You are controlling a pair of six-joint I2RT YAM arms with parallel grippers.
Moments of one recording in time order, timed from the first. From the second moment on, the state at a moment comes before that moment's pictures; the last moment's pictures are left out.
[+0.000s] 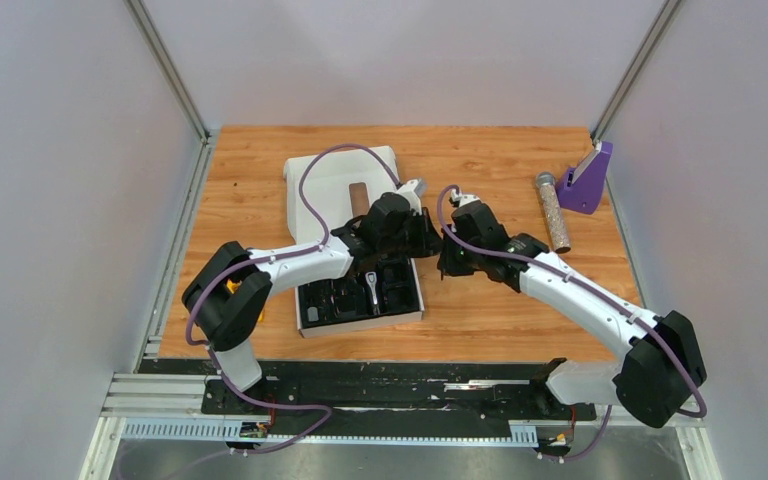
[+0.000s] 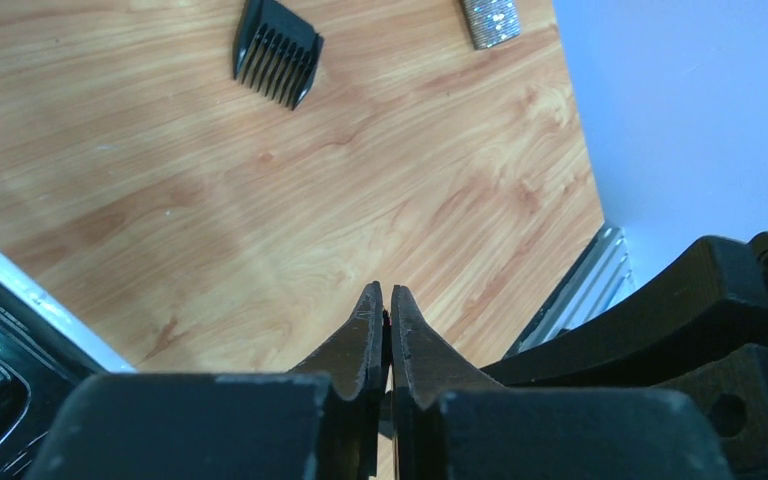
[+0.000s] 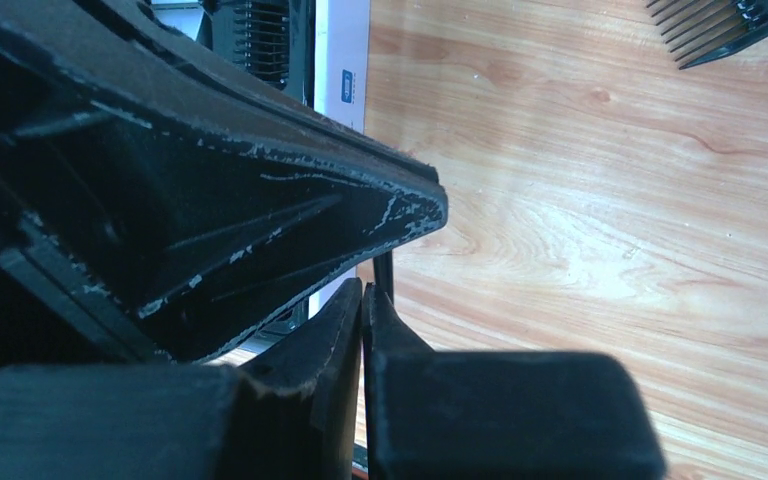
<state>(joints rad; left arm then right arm) -0.85 1.74 1.12 0.14 0.18 -0.78 0.66 1.28 0.95 -0.52 0.04 0.51</state>
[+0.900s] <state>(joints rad) -0.60 1.12 0.77 -0.04 0.17 -0.51 0.66 1.11 0.82 -0.36 -0.03 0.48</state>
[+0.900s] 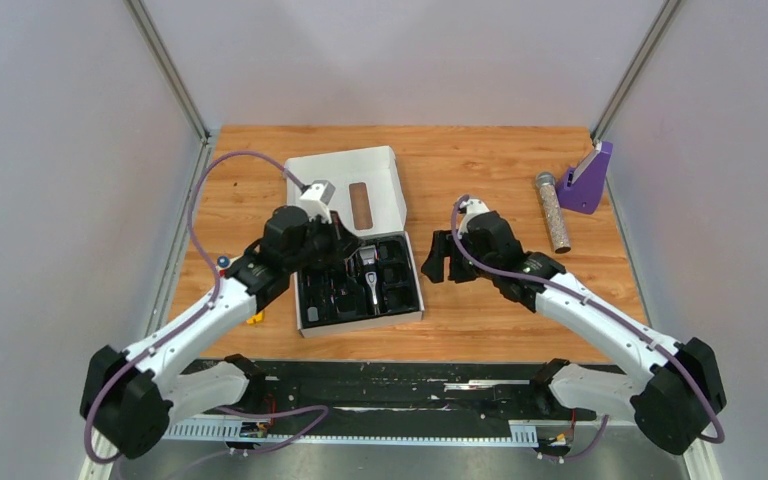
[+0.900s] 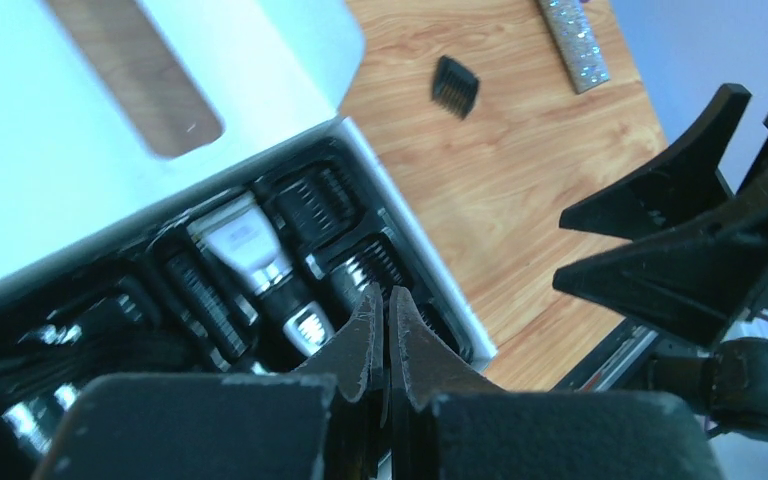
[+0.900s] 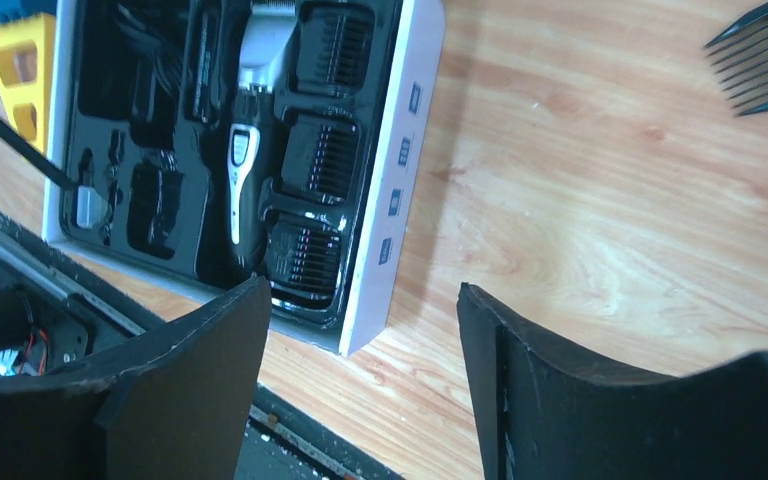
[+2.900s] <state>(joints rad) -0.38 1.00 0.53 -0.32 0.23 -0.44 0.66 1.19 0.80 -0.29 -0.25 0.42</state>
